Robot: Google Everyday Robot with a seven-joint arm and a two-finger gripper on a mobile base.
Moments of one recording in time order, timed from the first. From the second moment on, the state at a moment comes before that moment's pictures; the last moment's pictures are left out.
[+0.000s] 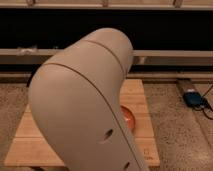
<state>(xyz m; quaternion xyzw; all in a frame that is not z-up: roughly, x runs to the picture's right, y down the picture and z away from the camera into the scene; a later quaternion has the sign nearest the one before) -0.177 0.283 0.754 -0.35 -0.06 -0.01 0.94</state>
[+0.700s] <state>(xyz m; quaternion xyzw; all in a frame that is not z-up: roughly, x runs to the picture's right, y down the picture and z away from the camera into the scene) -0.175 0.295 0.763 -0.36 -0.05 -0.02 0.93</state>
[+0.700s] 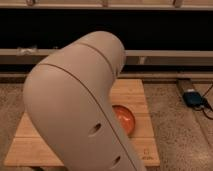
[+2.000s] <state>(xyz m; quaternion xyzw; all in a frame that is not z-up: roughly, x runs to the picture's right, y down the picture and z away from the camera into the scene) -0.180 0.290 0.761 -0.35 -0.06 -0.04 0.93</state>
